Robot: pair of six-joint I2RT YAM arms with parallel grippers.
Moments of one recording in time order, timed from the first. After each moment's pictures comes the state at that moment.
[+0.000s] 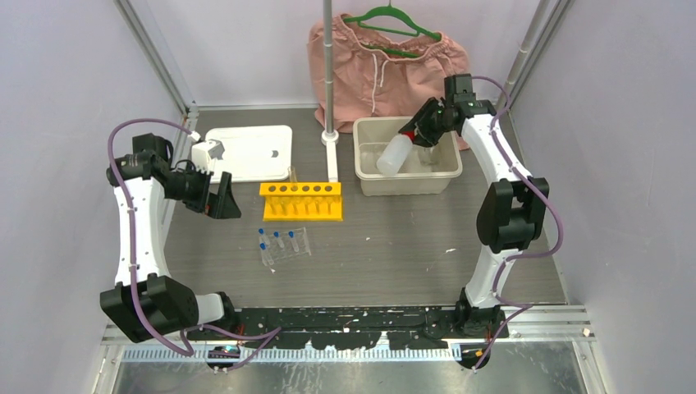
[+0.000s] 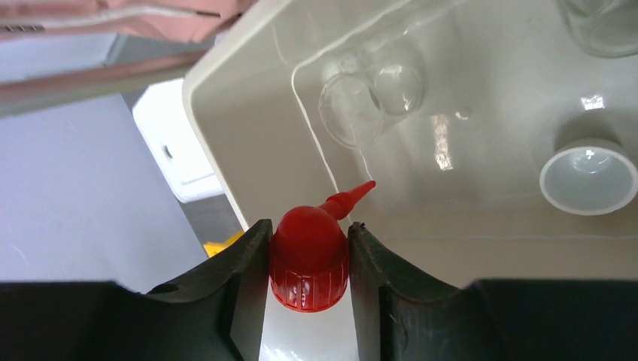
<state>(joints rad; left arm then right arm) 0.29 1.28 1.37 -1.38 0.67 0.62 0.11 1.88 1.75 -0.75 -0.36 0.81</state>
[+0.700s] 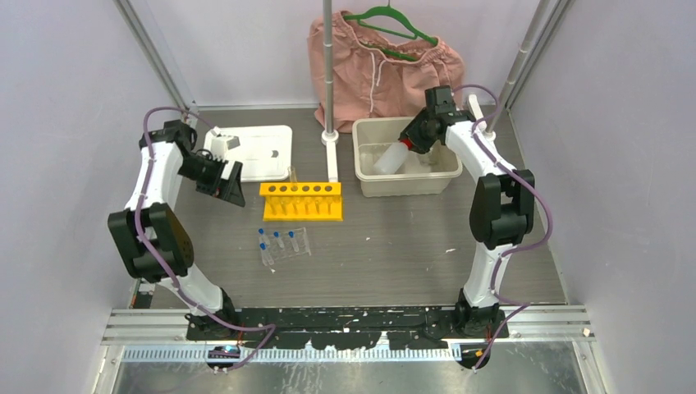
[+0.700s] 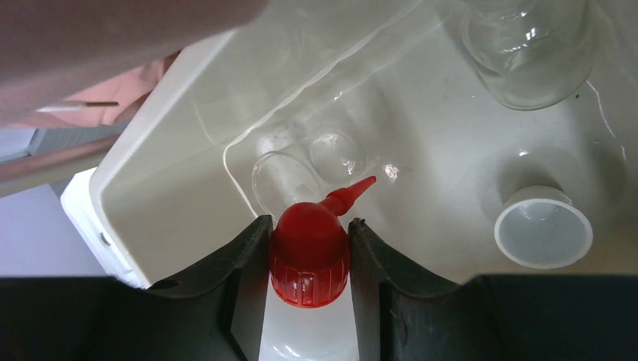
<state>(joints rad) 0.23 1.65 1.45 -1.26 0.57 0.63 0.17 1.93 1.66 -0.62 -0.07 0.87</state>
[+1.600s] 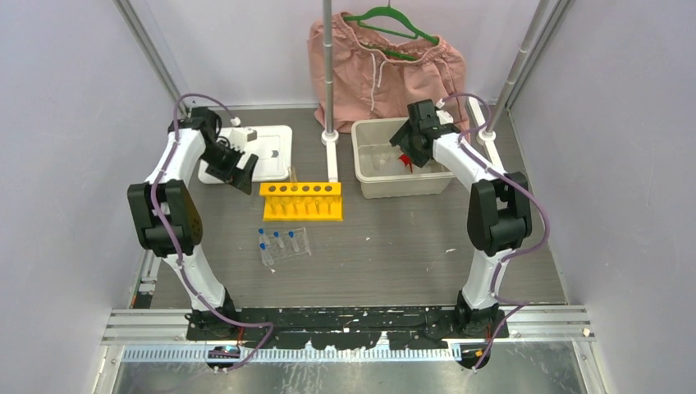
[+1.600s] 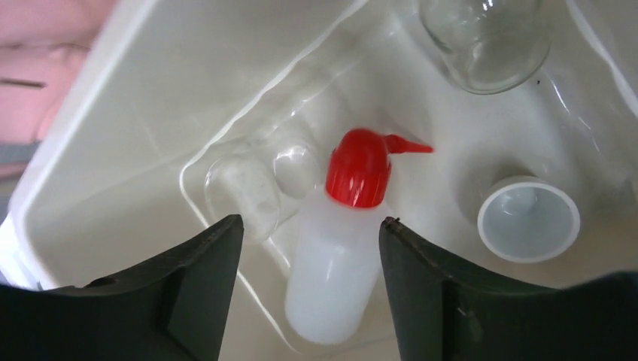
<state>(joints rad) 0.11 1.85 1.58 -1.09 0.35 0.60 0.26 1.89 1.51 -0.50 0.16 0.93</state>
